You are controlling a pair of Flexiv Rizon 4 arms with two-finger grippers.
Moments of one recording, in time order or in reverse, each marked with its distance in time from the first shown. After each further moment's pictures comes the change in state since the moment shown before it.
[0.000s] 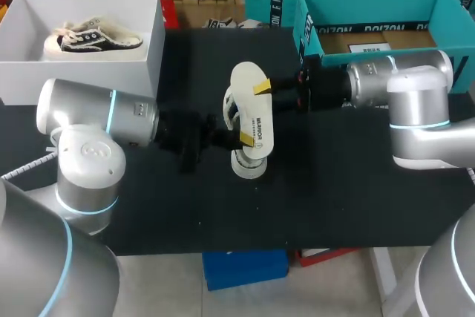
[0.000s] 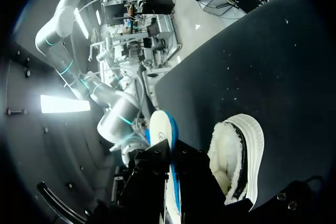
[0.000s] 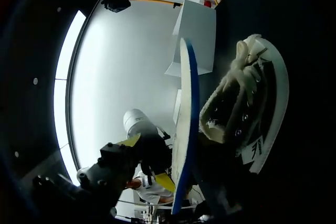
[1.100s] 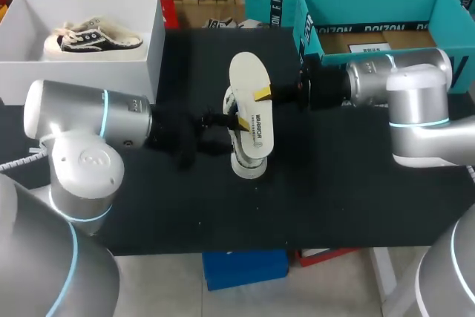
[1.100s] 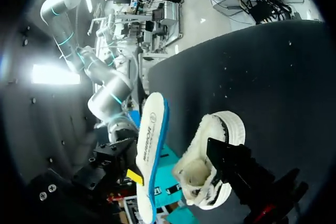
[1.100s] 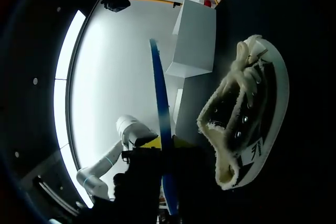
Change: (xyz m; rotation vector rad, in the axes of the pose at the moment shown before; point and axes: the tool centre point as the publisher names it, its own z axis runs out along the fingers) left arm 0.007 0.014 -0.024 -0.127 0.122 -0.187; right arm 0.000 0.002 0.000 0.004 0.000 0.001
